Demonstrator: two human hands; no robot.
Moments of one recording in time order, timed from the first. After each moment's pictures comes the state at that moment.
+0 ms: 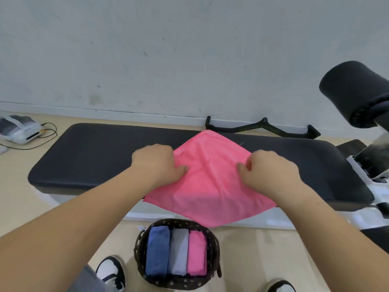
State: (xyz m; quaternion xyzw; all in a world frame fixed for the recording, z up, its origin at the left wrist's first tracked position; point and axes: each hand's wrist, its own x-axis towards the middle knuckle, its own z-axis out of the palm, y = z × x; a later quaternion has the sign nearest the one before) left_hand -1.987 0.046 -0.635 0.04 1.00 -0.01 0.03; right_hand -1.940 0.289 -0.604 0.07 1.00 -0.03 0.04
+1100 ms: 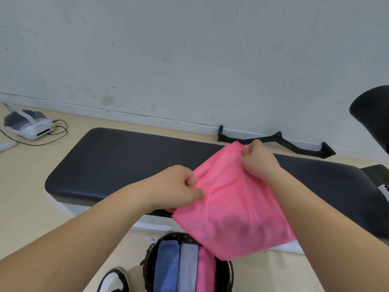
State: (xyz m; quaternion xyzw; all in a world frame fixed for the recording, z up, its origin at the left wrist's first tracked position) left_hand -1.975 -0.001 -0.625 0.07 0.90 0.39 0.20; right_hand -2.074 0.254 -0.654 0.10 0.96 -0.25 0.02
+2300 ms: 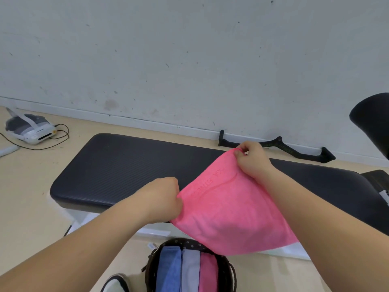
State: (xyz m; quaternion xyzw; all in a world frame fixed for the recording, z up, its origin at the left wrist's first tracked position) left_hand -1.975 -0.026 -0.641 0.05 0.96 0.20 0.19; right_hand -2.095 0.239 -0.664 0.05 0.94 -0.32 -0.05
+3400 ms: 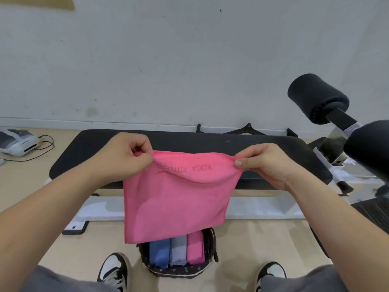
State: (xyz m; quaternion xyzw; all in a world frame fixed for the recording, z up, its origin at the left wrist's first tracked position) left_hand -1.893 -0.038 -0.566 0.15 0.90 0.41 -0.02; right_hand -1.887 0.321 -0.584 0.02 0.75 -0.65 0.08
